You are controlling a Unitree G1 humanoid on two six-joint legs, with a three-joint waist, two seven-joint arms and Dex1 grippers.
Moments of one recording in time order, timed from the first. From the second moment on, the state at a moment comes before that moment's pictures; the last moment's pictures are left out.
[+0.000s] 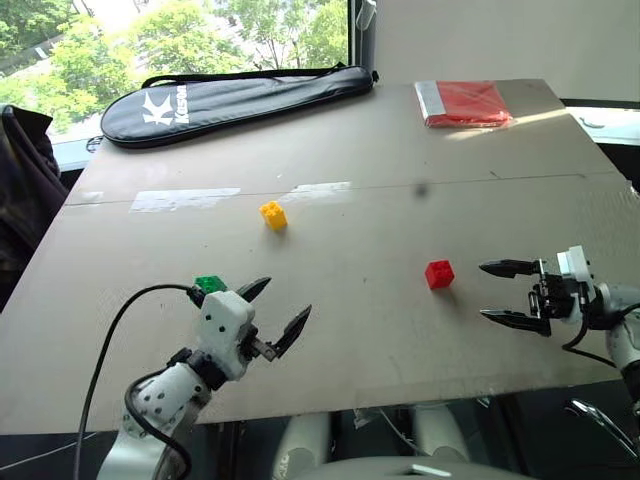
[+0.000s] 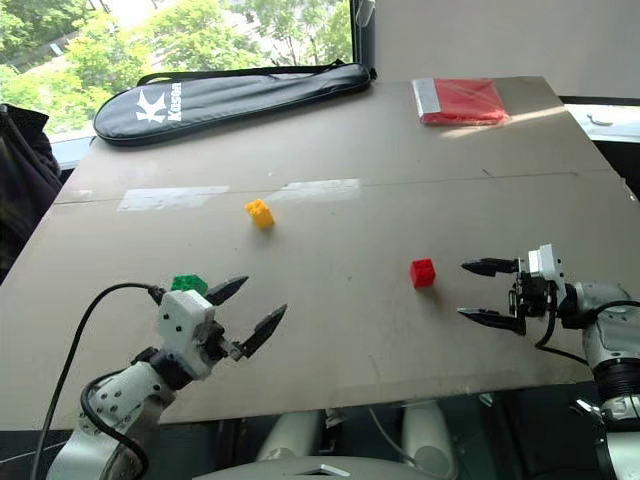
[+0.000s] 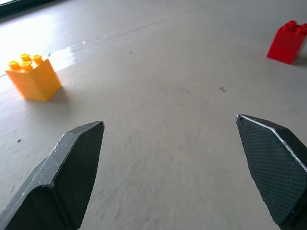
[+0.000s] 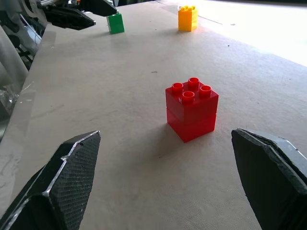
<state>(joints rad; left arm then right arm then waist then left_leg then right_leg) 0.45 0.33 0.12 -0.62 -0.20 0.14 -0.46 -0.26 -0.77 0.01 0.48 0.69 -0.20 1.57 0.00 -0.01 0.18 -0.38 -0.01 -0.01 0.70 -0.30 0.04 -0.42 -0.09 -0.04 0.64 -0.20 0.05</state>
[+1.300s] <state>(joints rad) 0.33 0.12 0.23 -0.36 -0.08 0.09 -0.11 -0.15 -0.78 -0.02 0.21 0.83 -0.22 1.57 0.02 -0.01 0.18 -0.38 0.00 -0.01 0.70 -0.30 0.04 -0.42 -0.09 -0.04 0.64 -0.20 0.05</state>
